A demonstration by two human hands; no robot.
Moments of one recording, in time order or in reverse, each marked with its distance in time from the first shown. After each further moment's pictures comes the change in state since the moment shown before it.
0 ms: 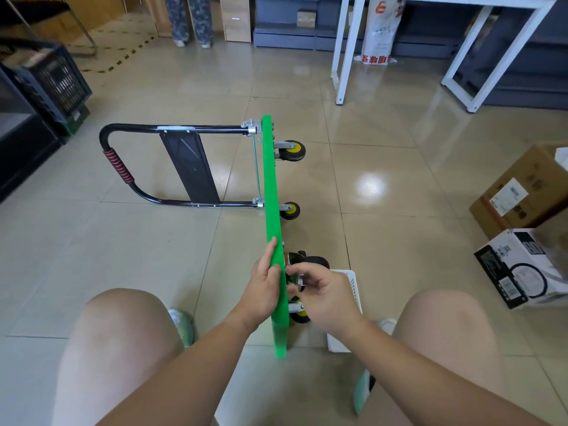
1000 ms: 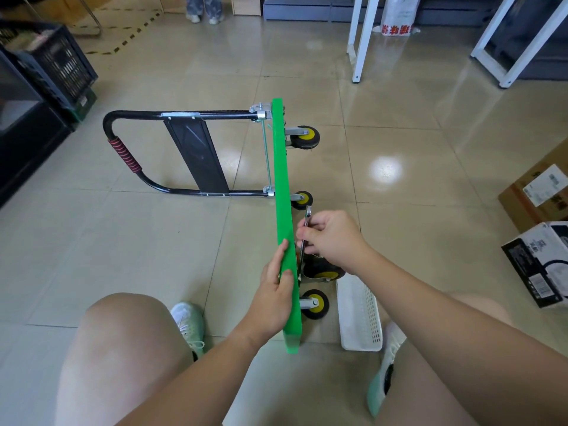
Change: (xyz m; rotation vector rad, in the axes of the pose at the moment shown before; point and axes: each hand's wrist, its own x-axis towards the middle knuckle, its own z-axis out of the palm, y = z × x) left_hand -0.002 0.004 0.002 0.044 0.061 -0.026; right_hand 0.116 -0.016 -0.010 -0.085 -0.136 0.360
